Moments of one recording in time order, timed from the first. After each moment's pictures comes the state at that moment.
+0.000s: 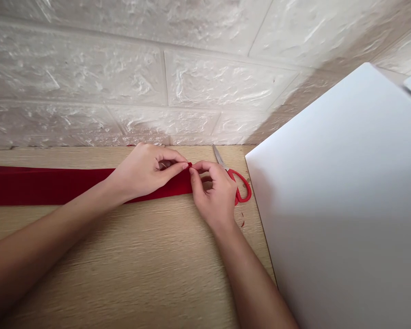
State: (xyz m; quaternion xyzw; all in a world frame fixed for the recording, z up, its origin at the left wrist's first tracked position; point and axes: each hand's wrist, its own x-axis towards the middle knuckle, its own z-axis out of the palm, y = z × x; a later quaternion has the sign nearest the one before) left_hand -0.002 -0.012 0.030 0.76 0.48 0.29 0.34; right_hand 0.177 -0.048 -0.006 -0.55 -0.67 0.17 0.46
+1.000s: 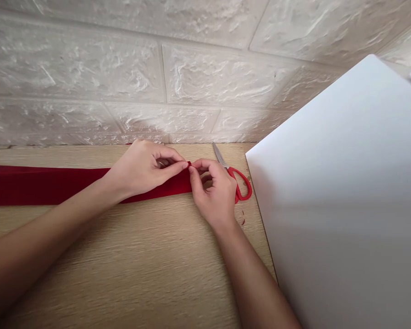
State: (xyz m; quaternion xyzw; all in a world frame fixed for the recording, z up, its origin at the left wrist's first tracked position) left_hand -0.003 -0.011 0.032 0.75 0.47 0.31 0.34; right_hand 0.177 -0.049 -0.004 -0.55 -0.67 0.19 0.46
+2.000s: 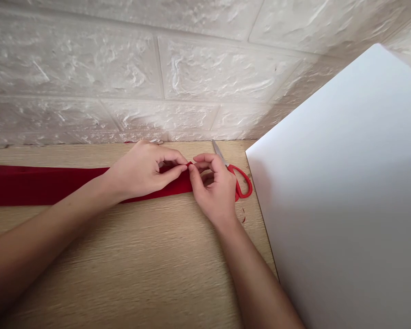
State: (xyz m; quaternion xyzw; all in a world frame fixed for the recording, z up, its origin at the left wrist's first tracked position) left_hand -0.002 -0.012 0.035 0.82 0.43 0.24 0.27; right_hand 0.180 -0.046 -0.007 -0.55 -0.64 0.27 0.47
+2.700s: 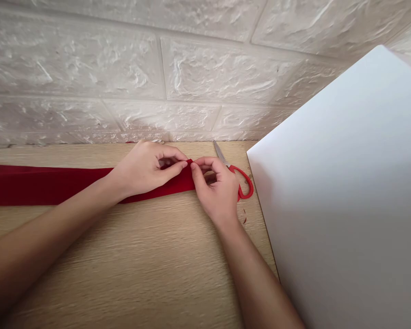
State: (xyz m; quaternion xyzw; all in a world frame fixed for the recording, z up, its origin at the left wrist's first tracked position) left_hand -0.003 -0.011 0.026 0.77 0.45 0.30 0.33; right_hand 0.177 -0.044 -0.005 -0.56 -0.61 0.28 0.49
